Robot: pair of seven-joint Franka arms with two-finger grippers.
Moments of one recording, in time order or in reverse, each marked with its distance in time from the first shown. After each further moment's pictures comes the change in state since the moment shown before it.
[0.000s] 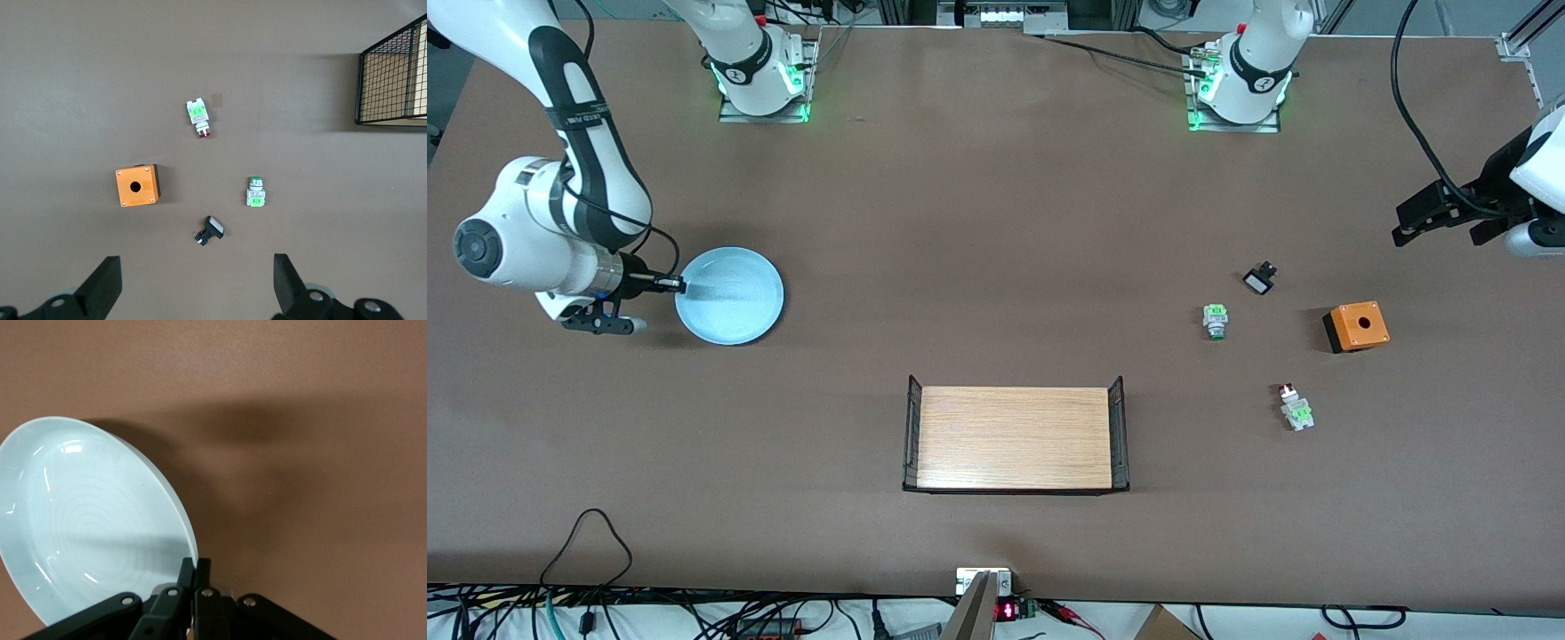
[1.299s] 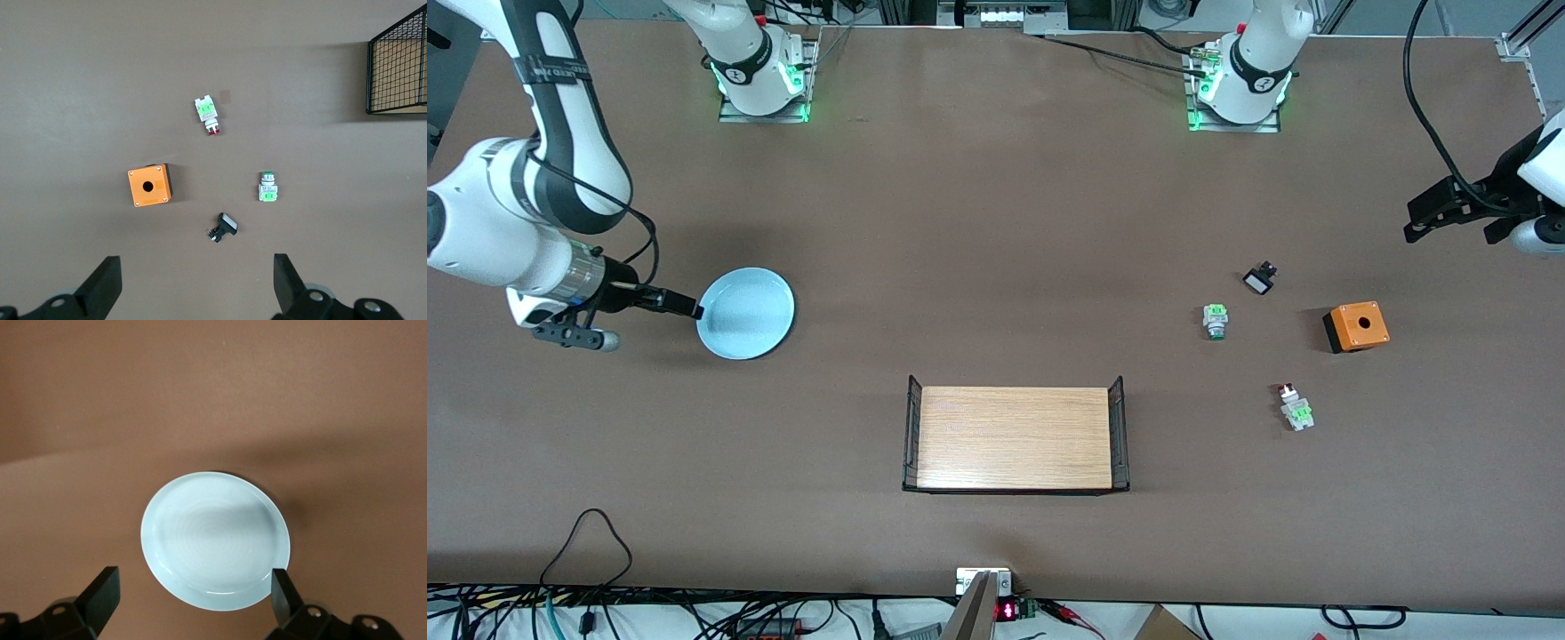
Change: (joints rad) left arm 0.001 -0.003 0.010 0.000 0.023 -0.010 0.058; right arm 0.011 -0.078 0.087 0.212 0.107 -0.147 0.166
